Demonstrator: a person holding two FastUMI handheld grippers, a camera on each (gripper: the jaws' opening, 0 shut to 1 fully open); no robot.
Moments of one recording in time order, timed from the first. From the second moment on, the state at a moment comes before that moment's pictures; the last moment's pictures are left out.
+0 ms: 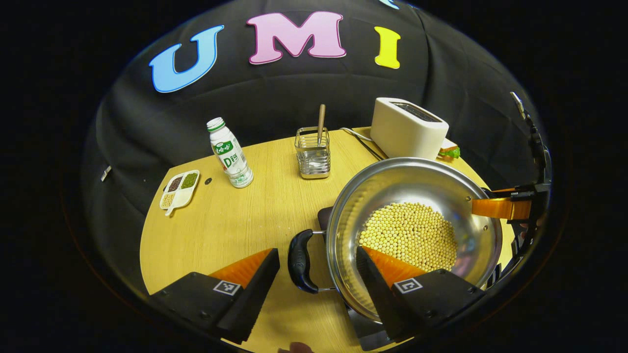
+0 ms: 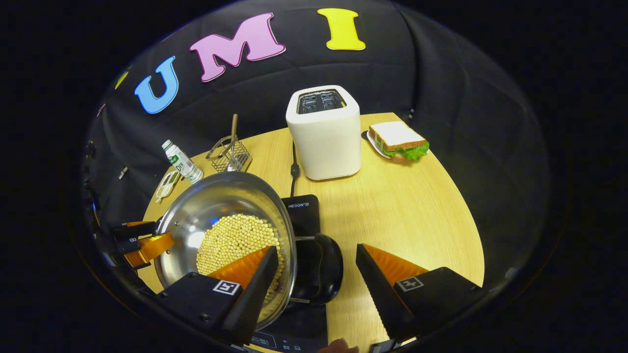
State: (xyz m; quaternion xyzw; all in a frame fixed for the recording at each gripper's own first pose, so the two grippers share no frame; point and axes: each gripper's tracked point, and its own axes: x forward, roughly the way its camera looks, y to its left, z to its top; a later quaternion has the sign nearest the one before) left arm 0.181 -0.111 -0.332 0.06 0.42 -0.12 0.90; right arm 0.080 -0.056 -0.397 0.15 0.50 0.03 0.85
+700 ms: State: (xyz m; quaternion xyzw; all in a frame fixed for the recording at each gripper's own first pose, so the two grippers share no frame) left arm 0.151 -0.093 -0.212 0.03 0.31 -0.12 0.94; right arm 0.083 -0.052 -0.251 0.14 0.36 0.02 0.92
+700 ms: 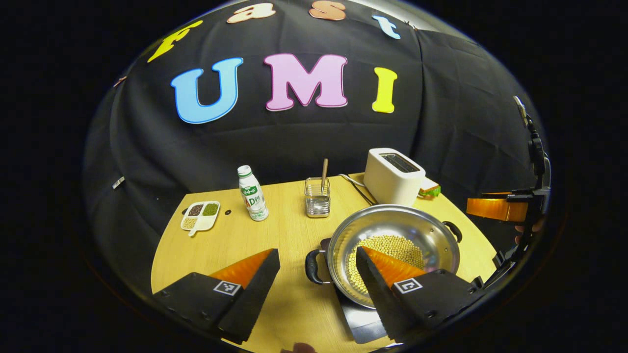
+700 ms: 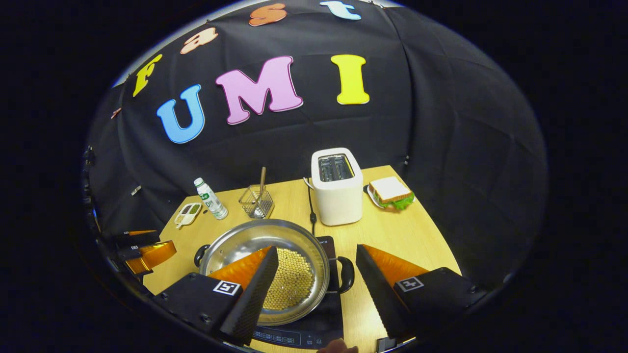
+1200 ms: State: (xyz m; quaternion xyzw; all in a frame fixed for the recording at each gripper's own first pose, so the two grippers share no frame) left arm 0.113 -0.053 -0.113 0.01 0.18 -0.08 0.98; right arm 0.063 -0.040 -0.143 0.09 0.24 0.02 0.97
